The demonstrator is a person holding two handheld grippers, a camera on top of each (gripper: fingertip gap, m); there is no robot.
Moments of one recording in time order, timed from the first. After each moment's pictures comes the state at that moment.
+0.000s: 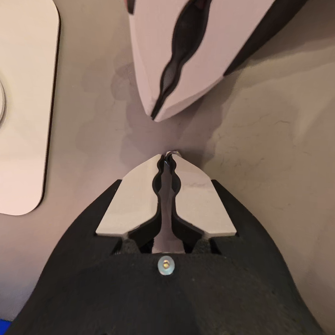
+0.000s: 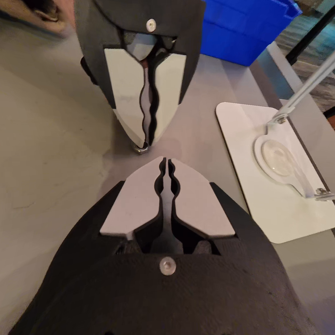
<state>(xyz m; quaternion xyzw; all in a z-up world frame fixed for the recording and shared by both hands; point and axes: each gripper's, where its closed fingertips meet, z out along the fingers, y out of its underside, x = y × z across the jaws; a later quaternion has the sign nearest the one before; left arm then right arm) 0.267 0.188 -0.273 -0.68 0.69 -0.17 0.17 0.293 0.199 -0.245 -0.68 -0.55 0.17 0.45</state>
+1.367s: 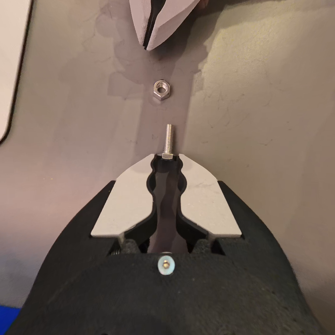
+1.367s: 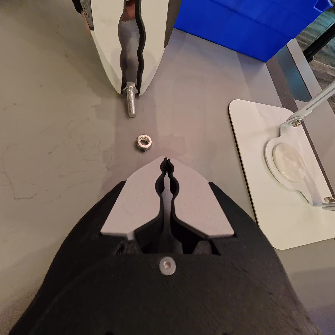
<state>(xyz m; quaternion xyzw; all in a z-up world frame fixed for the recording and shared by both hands) 0.198 0.171 -0.275 -0.67 0.68 -0.24 0.18 0.290 0.191 -0.257 -0.67 -0.58 0.15 0.43</state>
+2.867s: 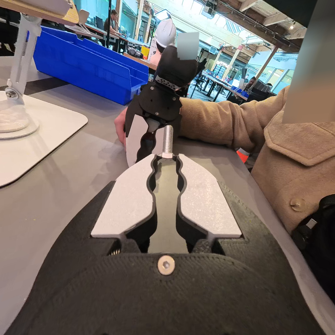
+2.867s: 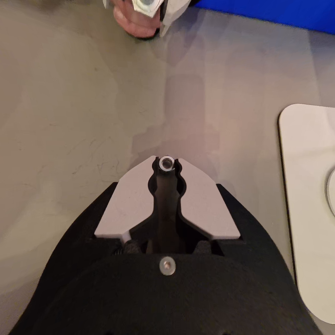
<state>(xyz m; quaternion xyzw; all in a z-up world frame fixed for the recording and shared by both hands) 0.203 0.167 -0.183 -0.56 0.48 -0.59 0.33 0.256 0.180 -0.270 -0.68 -0.62 0.23 0.31</state>
